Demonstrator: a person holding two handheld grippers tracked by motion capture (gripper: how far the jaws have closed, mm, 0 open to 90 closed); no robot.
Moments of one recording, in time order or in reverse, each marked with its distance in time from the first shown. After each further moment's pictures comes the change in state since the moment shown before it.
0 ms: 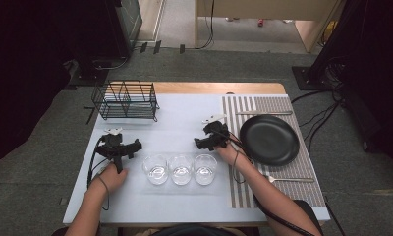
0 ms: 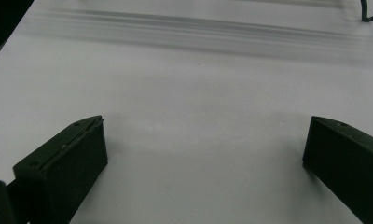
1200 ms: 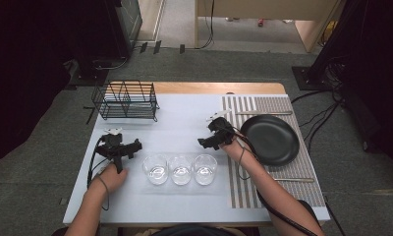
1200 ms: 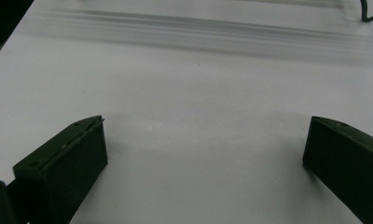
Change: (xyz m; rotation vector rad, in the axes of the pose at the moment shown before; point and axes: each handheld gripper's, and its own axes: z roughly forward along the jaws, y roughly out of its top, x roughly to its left) left arm 0.000 0.000 0.000 0.000 -0.001 -0.001; right arm -0.011 0.008 -0.023 0.067 0.085 -0.021
